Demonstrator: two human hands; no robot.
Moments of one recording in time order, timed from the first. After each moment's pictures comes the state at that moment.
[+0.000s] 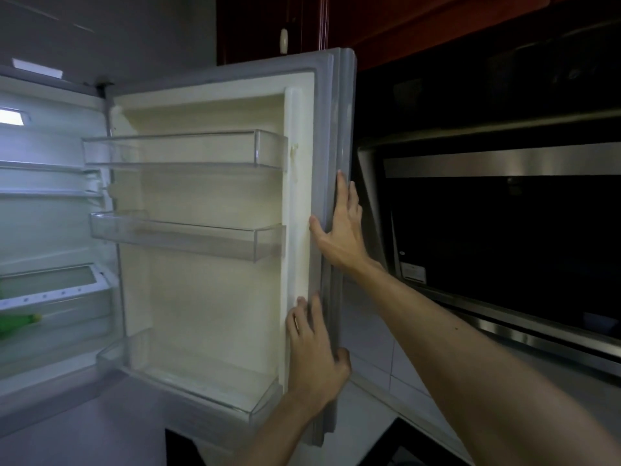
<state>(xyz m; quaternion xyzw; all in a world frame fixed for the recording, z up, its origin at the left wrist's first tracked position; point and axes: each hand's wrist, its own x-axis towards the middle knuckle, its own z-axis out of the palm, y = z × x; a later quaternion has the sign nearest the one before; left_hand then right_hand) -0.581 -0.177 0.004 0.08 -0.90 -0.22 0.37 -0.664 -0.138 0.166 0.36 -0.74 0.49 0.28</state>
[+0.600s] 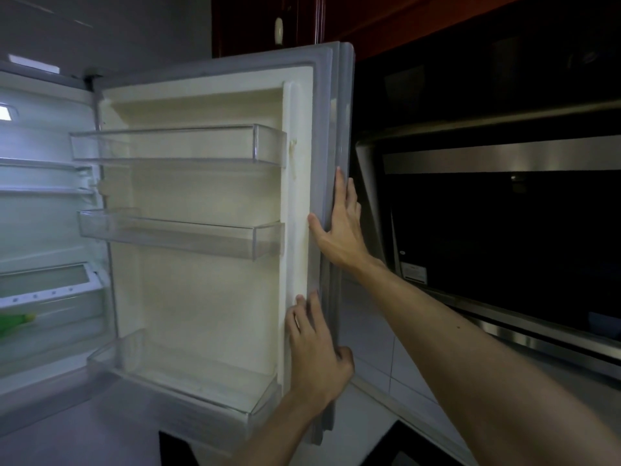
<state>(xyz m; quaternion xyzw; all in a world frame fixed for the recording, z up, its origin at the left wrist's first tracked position) -0.605 -0.170 0.004 0.10 -0.90 -0.19 0.38 -0.693 -0.136 0.164 0.38 -0.74 0.47 0.28</state>
